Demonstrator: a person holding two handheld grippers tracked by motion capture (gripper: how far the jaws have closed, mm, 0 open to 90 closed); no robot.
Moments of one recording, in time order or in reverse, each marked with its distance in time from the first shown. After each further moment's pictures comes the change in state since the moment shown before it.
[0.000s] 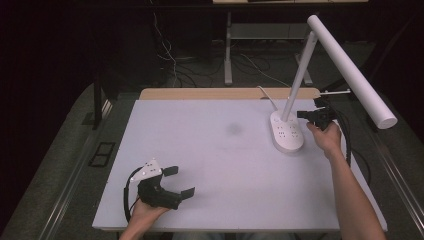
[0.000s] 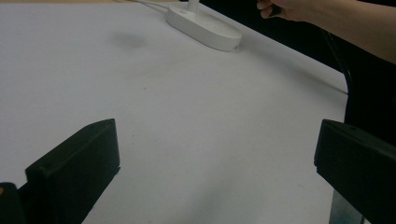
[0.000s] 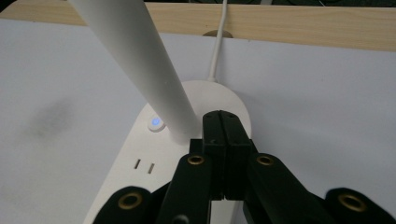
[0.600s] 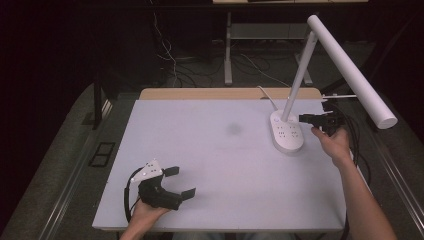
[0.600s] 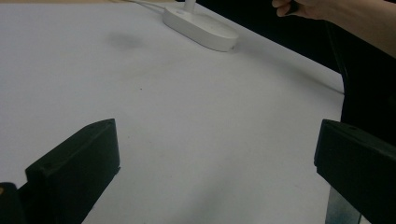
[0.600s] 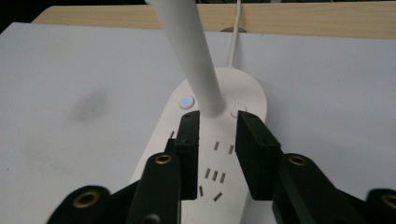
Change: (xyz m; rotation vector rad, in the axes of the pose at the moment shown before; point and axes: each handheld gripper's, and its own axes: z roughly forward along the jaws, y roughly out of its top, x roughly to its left) left arm -0.002 0.000 0.001 0.000 -0.010 0.003; right arm 0.012 -0.011 -0.036 -0.011 0.042 0.038
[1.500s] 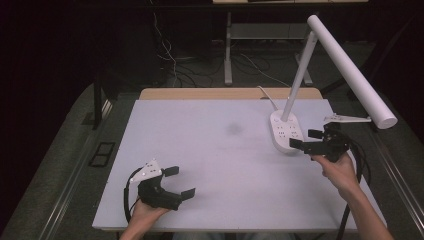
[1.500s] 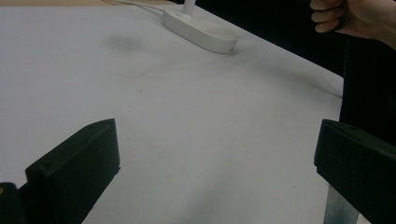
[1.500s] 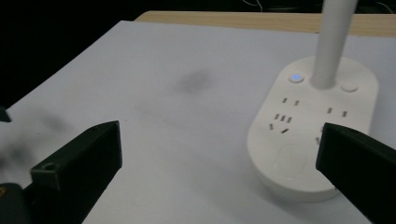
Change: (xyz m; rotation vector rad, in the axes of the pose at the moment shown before) left arm -0.001 0.000 -0.001 -0.008 -0.002 0.001; right arm 0.064 -0.055 -0.059 -0.083 0.202 -0.104
